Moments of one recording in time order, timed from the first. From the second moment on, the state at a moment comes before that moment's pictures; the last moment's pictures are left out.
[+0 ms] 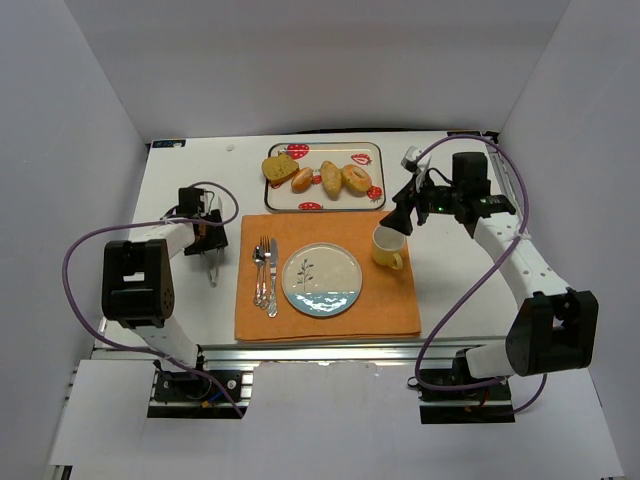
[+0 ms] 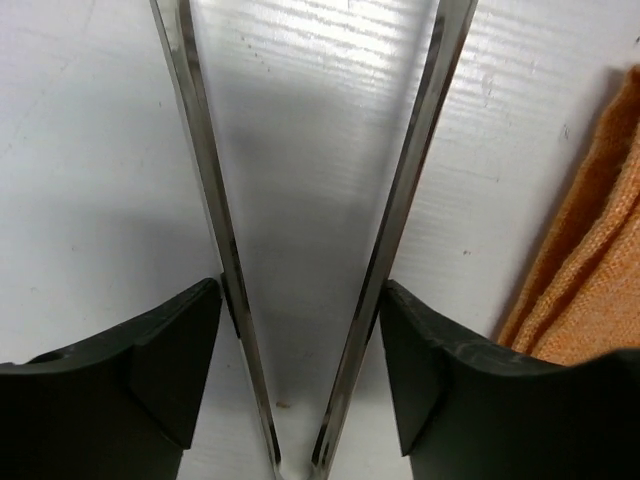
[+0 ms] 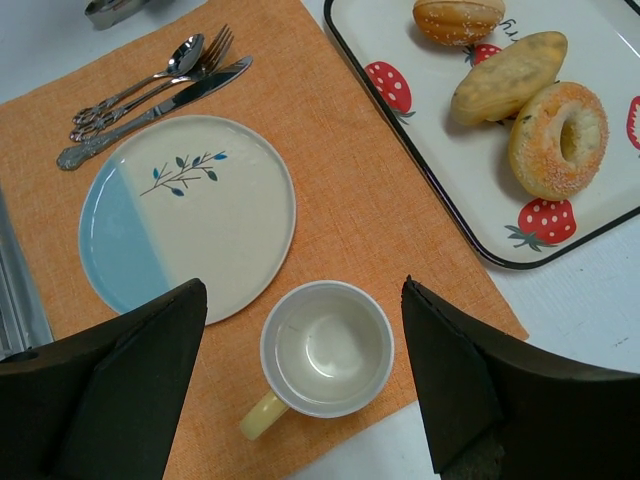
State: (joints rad) left arm 0.03 1.71 0.96 -0.29 -0.09 -0.19; right arm 0.18 1.39 1.14 -0.39 -0.88 -0.46
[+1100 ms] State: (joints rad) left arm -0.21 1.50 1.26 -0.37 0.20 -0.37; right arm 0.12 1.37 1.11 -0.31 -0.96 -0.37
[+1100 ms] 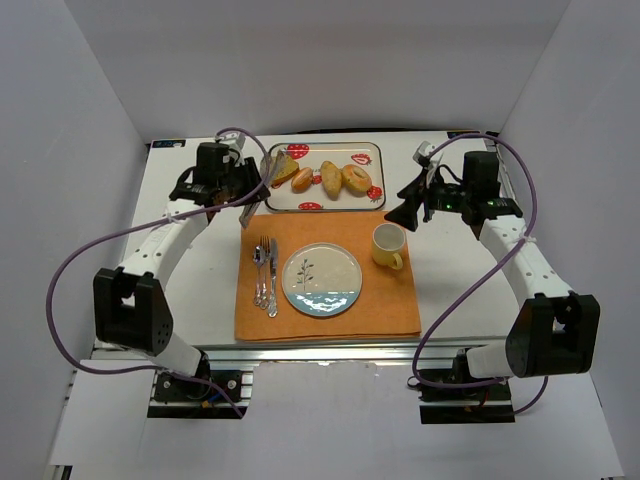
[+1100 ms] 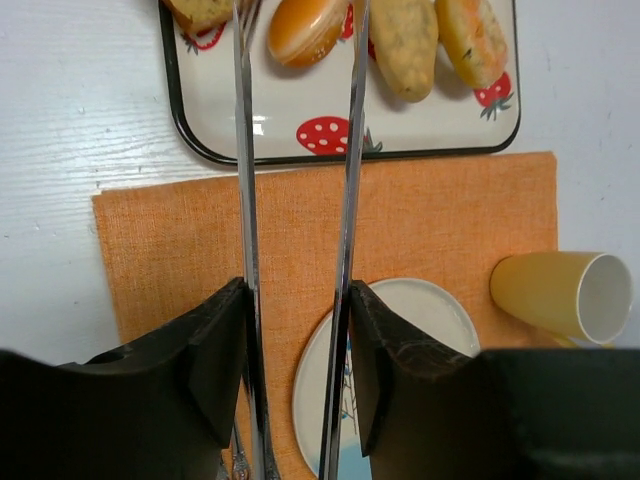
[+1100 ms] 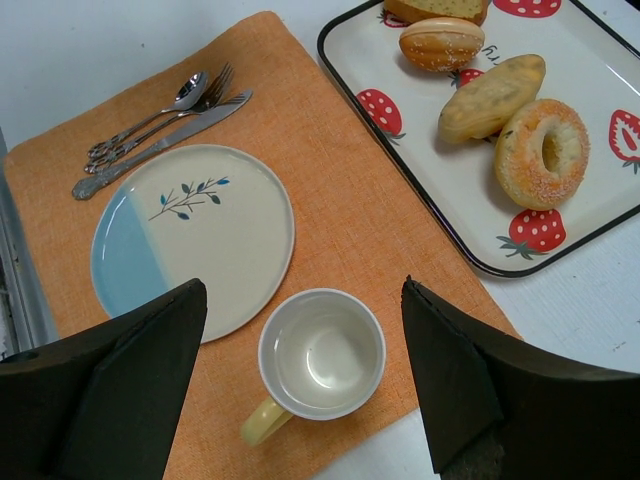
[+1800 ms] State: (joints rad) left arm -0.35 1.82 1.50 -0.44 0.08 -0.17; right arm 0.11 1.36 1.08 -0.29 -0.97 -0.37
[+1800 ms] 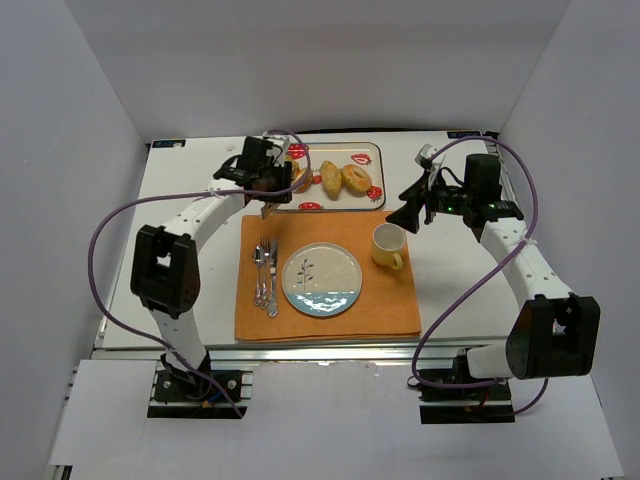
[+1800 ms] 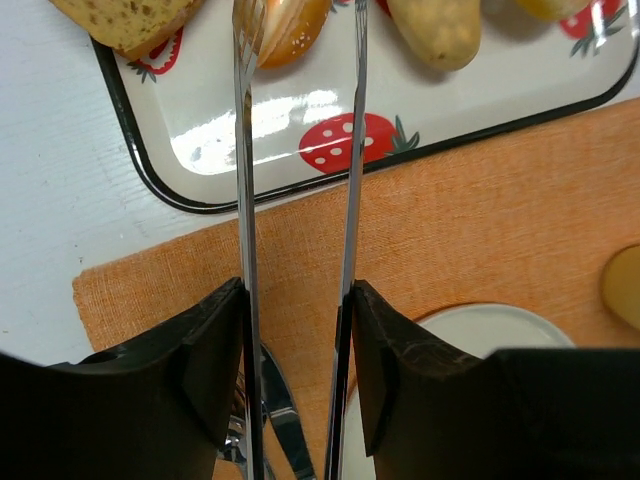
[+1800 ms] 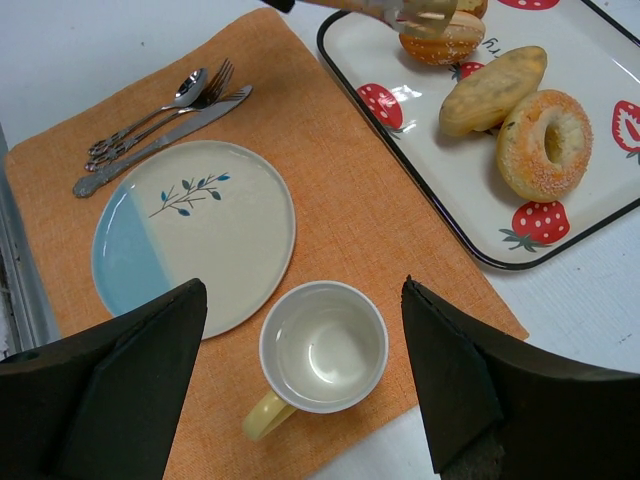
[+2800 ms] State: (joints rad) left arm -0.42 1.96 1.60 -0.46 -0.09 -0.02; right arm 0.10 1.36 1.08 -0.29 -0.98 -0.36
